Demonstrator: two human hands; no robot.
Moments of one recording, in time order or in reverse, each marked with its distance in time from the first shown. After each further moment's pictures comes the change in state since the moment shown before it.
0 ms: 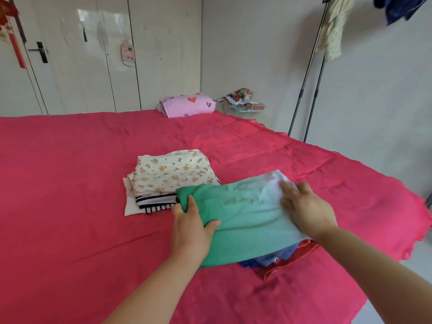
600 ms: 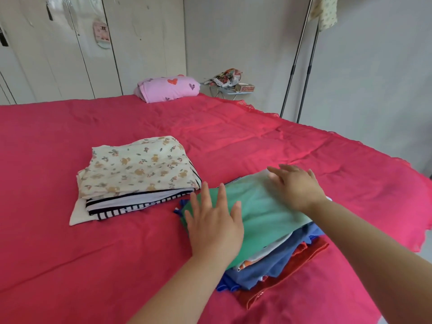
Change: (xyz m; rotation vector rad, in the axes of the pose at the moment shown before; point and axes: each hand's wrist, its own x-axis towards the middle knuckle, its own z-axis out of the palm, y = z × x) left_hand 0.053 0.061 0.114 0.162 -0.059 0.155; right_hand 0.088 0.052 0.057 0.061 -0.117 0.023
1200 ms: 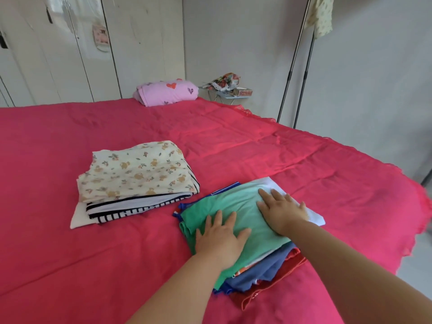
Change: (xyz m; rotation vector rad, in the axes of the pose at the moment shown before) left_hand 0.011 -0.011 0.040 0.108 -0.414 0.068; right_hand -0.021 -0.002 0.041 -0.063 -0.305 0.157
